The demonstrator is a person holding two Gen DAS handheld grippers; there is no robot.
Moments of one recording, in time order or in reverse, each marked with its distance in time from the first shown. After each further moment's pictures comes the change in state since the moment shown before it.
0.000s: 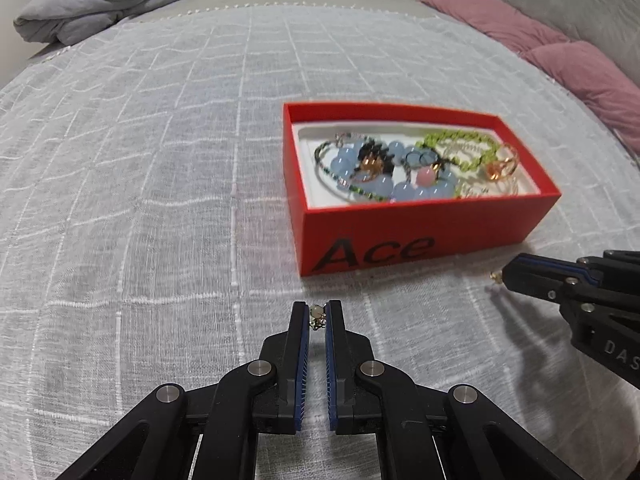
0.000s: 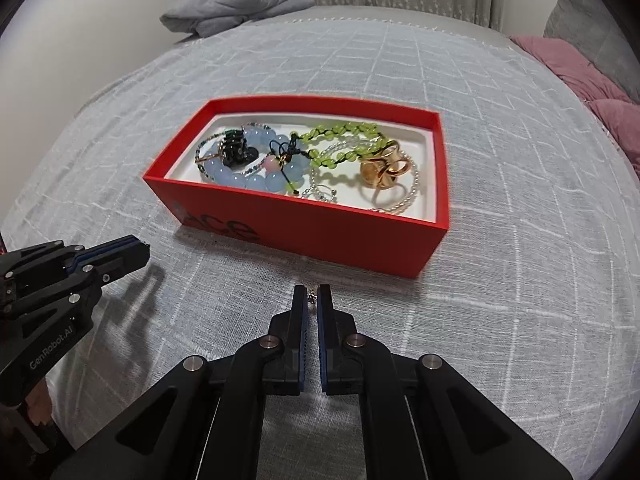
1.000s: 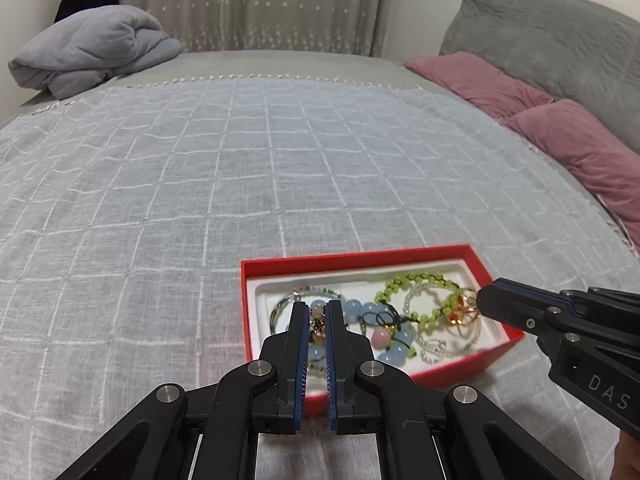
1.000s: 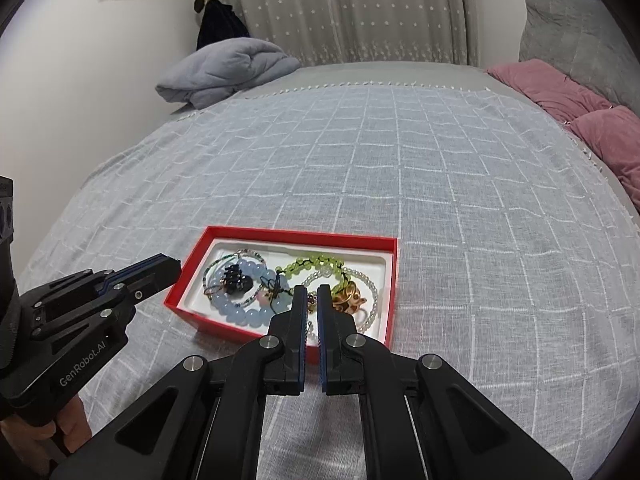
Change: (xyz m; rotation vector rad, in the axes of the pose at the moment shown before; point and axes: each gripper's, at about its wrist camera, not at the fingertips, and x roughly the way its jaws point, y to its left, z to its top) left arm -0.002 -0.017 0.060 -0.014 -0.188 -0.037; right arm -0.046 -0.023 0.049 0.077 -0.214 0.018
